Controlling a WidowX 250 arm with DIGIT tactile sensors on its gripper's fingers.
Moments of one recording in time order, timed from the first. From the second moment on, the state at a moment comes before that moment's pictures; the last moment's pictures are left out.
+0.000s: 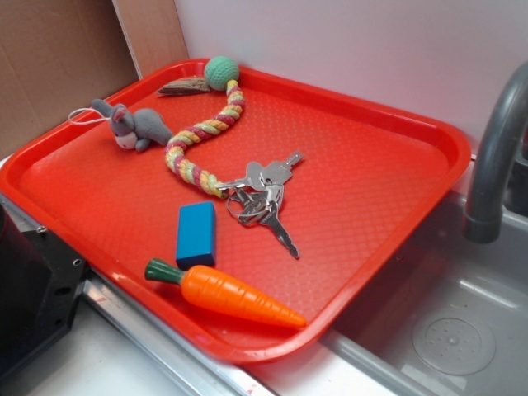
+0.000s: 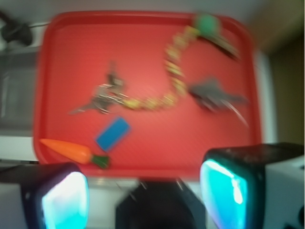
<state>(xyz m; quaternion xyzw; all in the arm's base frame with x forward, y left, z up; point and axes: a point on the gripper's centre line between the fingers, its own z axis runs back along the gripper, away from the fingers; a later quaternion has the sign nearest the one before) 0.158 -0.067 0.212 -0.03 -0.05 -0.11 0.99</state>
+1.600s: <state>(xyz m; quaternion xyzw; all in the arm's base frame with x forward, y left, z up) 0.143 -0.151 0.057 -0.04 -0.07 -0.49 0.87</state>
